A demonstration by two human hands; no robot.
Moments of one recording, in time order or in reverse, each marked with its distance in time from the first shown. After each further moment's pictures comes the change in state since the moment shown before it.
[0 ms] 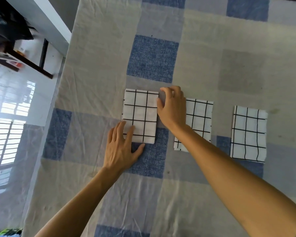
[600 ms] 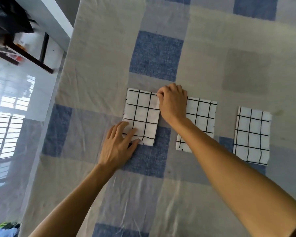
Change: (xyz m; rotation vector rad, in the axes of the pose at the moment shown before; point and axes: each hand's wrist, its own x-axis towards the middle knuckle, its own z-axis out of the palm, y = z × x) left_hand -0.001 -0.017 0.003 -0.058 0.036 0.099; right_hand 0.016 -0.006 0.005 -0.149 -0.114 -0.050
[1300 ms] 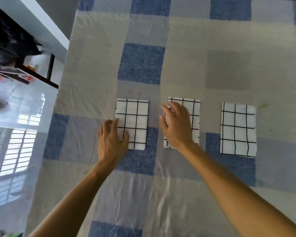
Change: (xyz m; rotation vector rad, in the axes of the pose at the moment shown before) left_hand 0.019 0.030 -0.008 -0.096 0.018 -0.399; right_hand -0.081 0.050 -0.025 0.136 0.090 -0.086
